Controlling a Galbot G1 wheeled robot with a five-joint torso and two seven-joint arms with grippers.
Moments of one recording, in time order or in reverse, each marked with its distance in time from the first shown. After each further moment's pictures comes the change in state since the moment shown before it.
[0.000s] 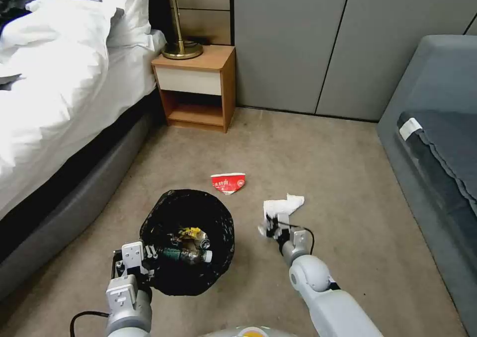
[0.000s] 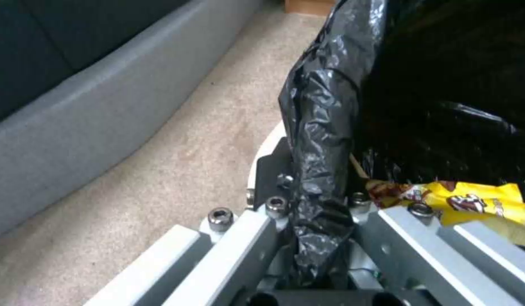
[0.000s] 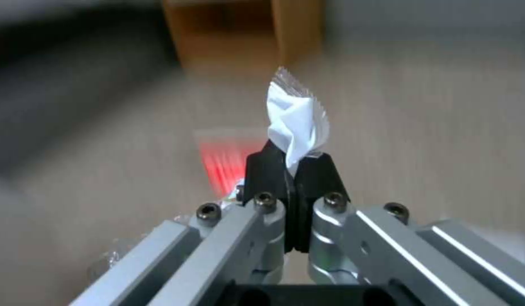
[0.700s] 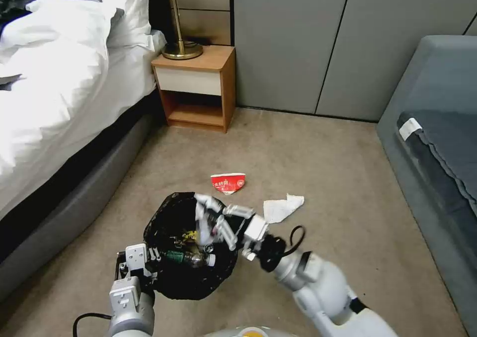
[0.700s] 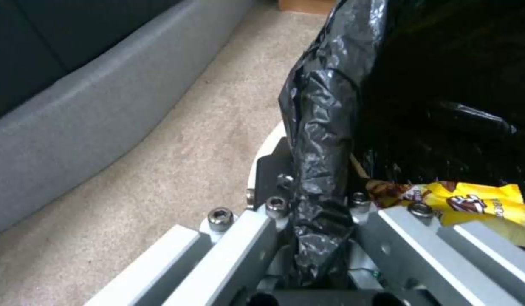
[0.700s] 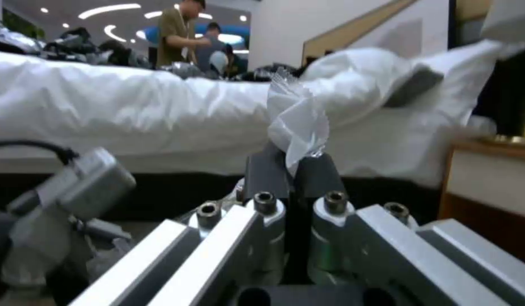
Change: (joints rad) left arm 0.018 -0.001 0.019 -0.015 0.015 0.003 0.001; right arm -0.033 -0.105 -0.188 0.141 -0.043 0.338 -0.504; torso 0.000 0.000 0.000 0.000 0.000
